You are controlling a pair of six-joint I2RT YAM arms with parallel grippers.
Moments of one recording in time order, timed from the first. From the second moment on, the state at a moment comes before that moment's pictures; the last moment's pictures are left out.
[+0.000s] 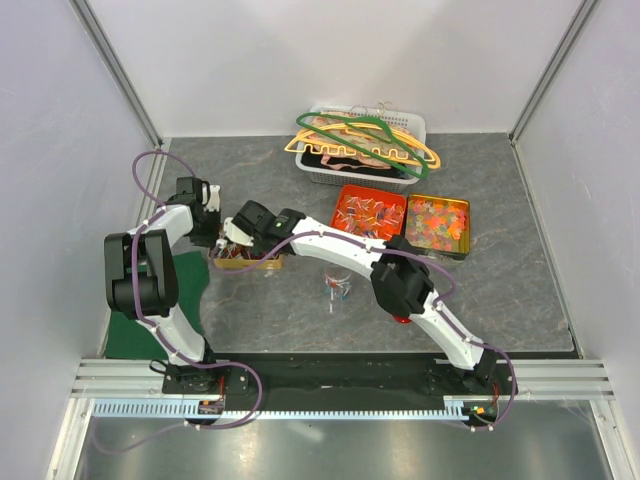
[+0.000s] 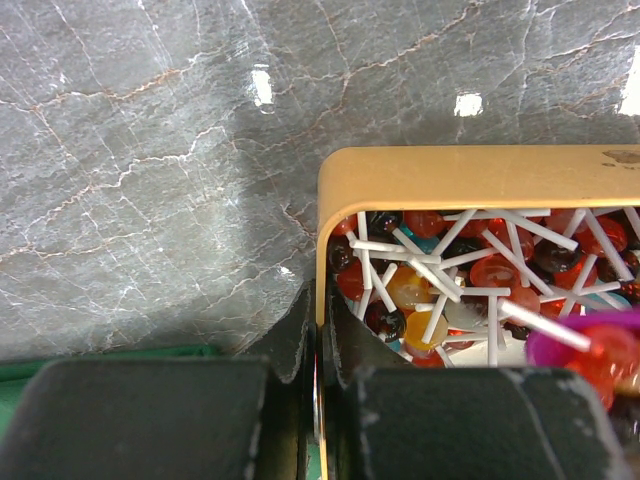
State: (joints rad) left arm 0.09 1.74 1.06 -0.47 0.06 0.12; right arm 1.05 2.40 2.19 -0.78 0.34 -0.55
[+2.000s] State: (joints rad) left arm 0.10 1.74 1.06 -0.47 0.06 0.12; right arm 0.64 1.53 1.60 -1.13 -0.11 -0.79
